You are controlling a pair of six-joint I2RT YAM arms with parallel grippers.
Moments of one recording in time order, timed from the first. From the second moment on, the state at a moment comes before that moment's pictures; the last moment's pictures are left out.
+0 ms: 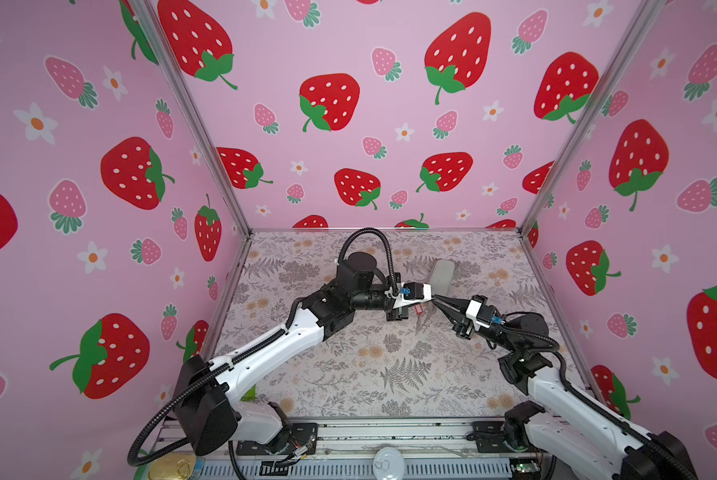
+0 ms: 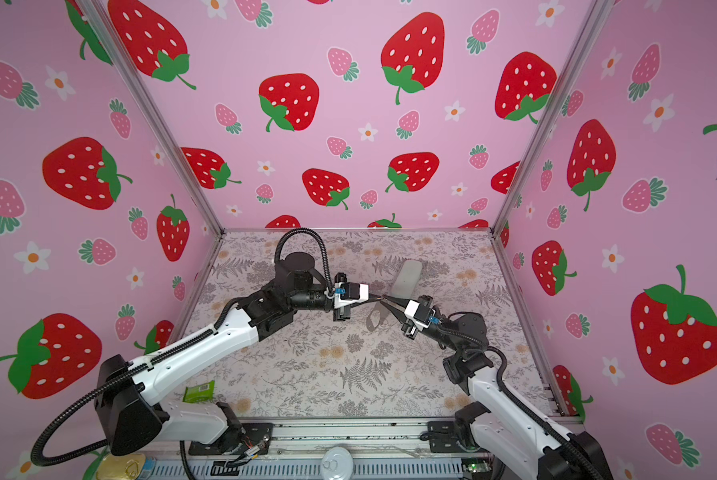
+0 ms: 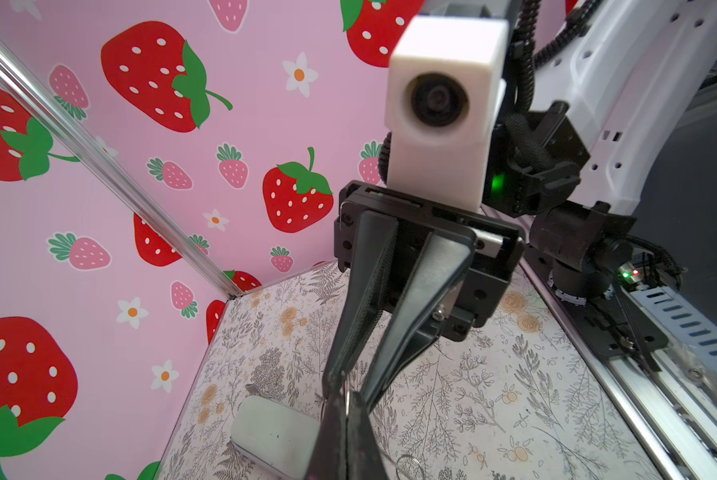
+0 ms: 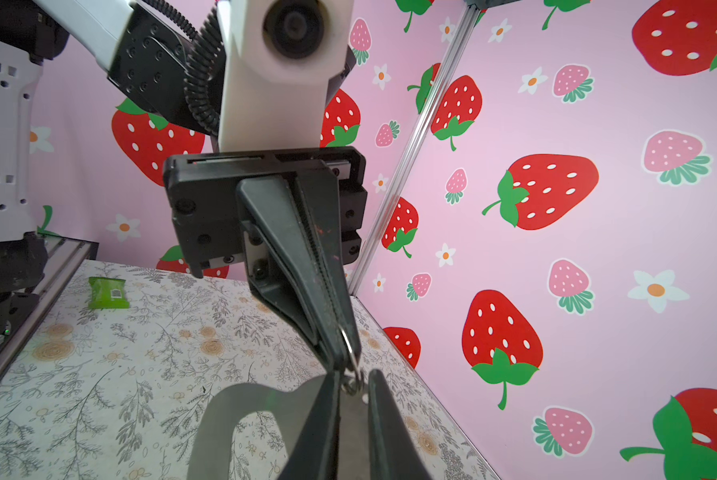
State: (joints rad) left arm -0.78 1.38 1.17 -0.05 0.67 0.66; right arm 0.52 0.90 0.38 0.86 -0.73 -0.22
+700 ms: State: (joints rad) left arm -0.77 1.37 1.17 -0.10 0.63 0.71; right arm 0.51 0.93 0.42 0.76 -0.73 -0.28
